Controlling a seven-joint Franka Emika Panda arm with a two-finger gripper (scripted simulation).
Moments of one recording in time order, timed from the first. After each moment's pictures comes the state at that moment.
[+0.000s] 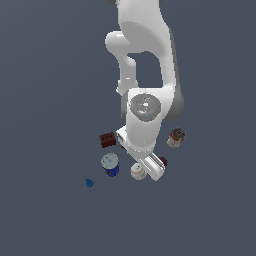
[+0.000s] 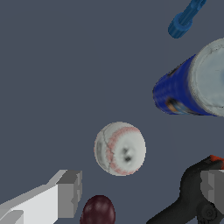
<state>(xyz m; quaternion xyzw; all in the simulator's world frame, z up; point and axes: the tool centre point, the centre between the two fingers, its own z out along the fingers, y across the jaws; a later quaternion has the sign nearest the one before) 0.090 0.039 0.131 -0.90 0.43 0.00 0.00</state>
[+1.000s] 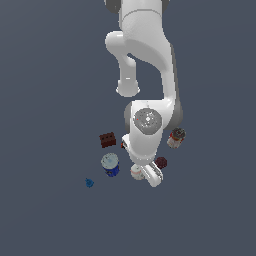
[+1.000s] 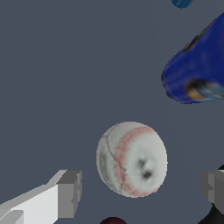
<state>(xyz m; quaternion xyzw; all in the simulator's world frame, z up) 0.095 0.048 0.090 -0.88 0.48 0.00 0.00</state>
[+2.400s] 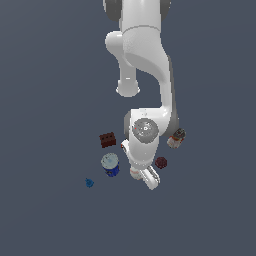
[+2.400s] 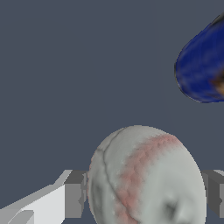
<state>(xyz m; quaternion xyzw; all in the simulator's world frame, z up) 0.094 0.045 0.054 -0.87 0.48 0.00 0.00</state>
